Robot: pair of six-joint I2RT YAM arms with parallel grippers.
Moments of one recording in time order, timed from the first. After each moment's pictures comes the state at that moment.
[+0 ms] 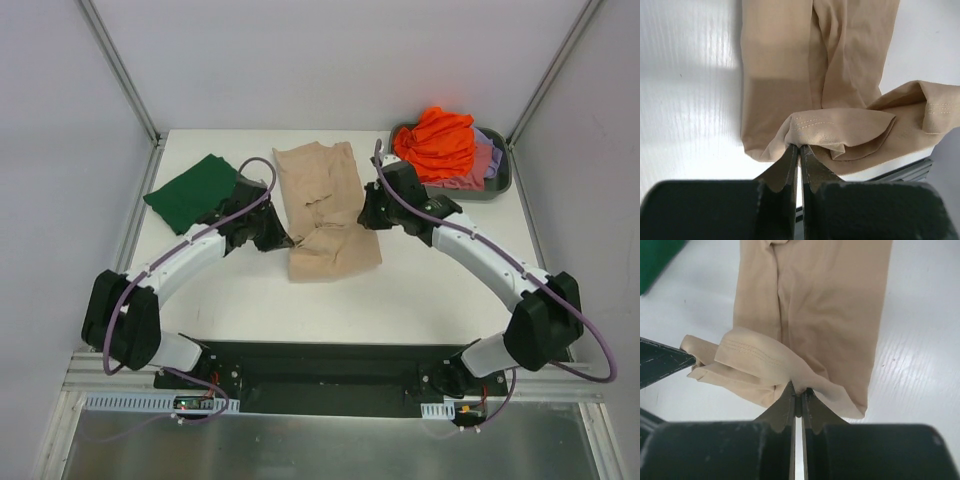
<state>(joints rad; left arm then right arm) -0.46 1.37 0.93 -0.44 0.19 -0.85 0.61 1.44 1.21 -0.50 -0.02 0.43</state>
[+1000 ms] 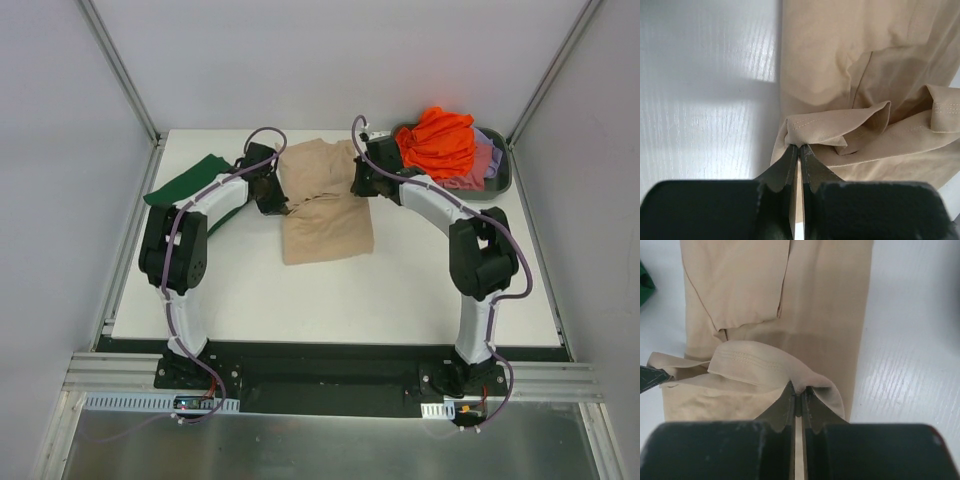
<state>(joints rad) -0.31 1.92 1.42 -0.50 0.14 -0.70 0.47 1.96 1.53 -0.30 -0.04 0.33</state>
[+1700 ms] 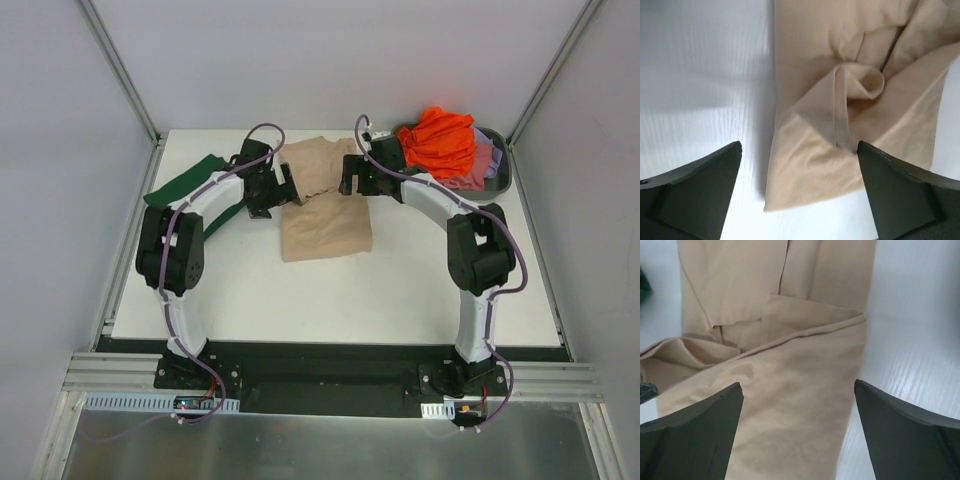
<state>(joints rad) -0.29 1.96 1.48 -0.53 0.20 -0.63 0.43 2.05 1.59 -0.27 -0.09 0.32</state>
